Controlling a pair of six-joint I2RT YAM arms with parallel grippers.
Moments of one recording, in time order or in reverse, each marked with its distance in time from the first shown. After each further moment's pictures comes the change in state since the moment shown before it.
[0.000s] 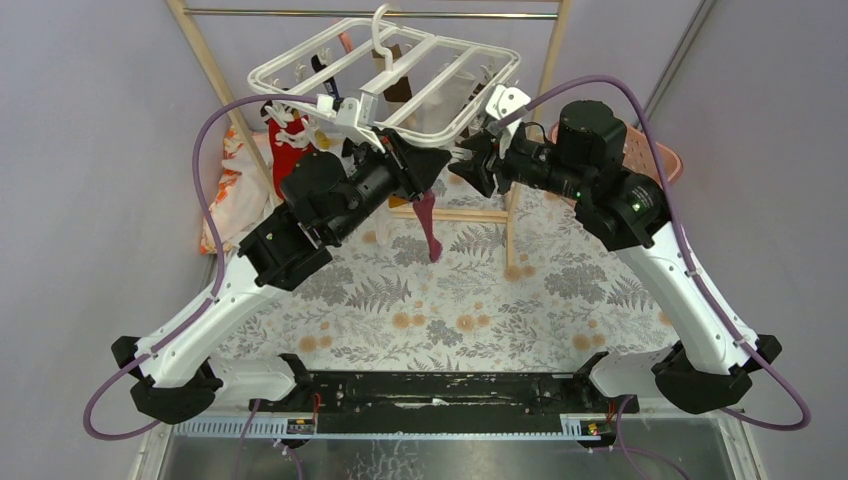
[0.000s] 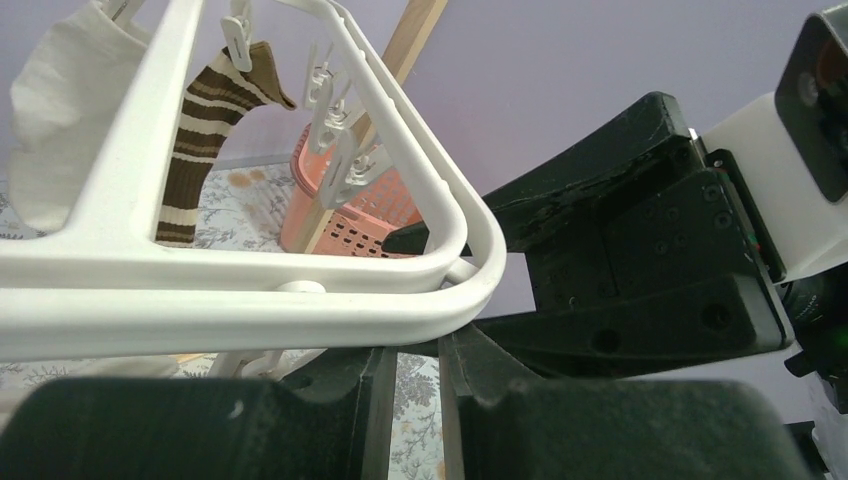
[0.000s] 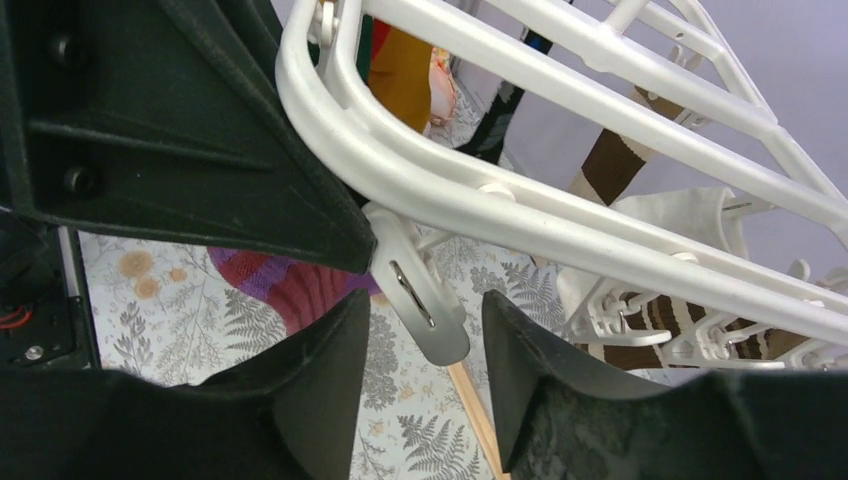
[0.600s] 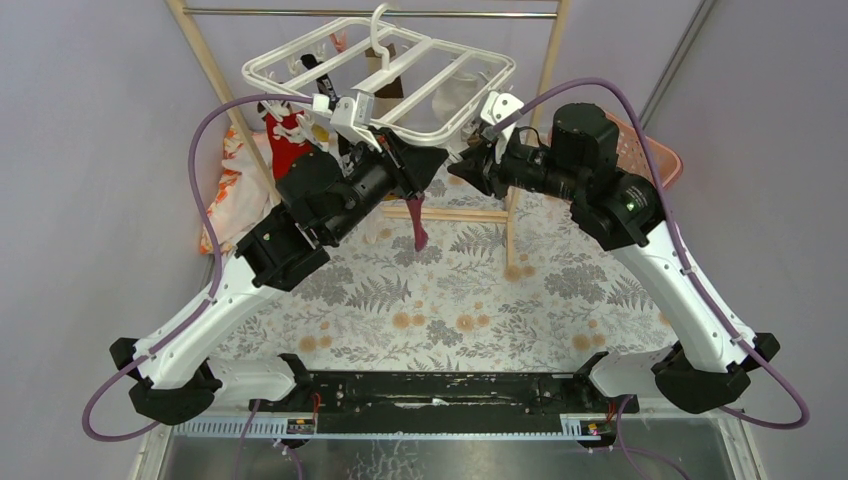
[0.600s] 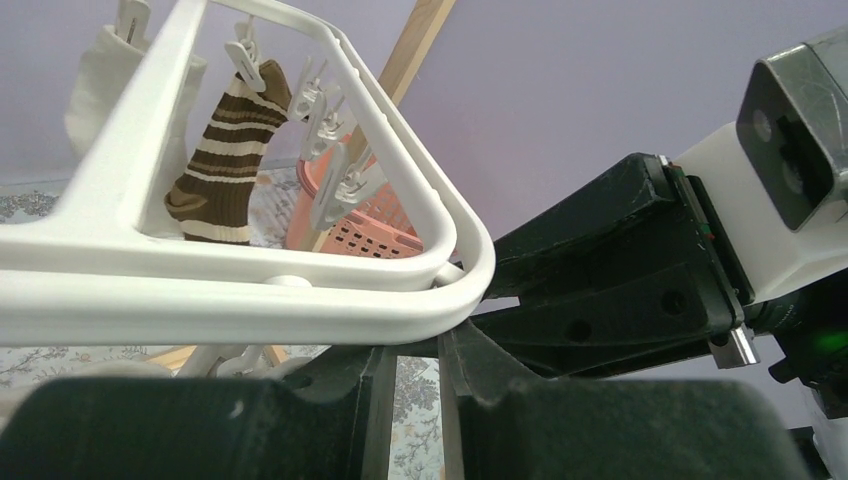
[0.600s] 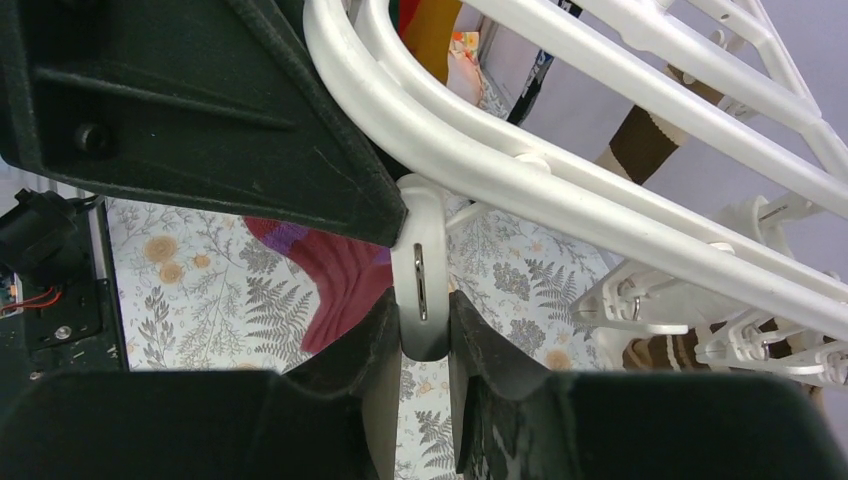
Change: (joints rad) left arm 0.000 -0.007 0.000 -0.001 0.005 -0.001; right arm 0.001 0.010 -0.014 -0.006 -0.046 0.003
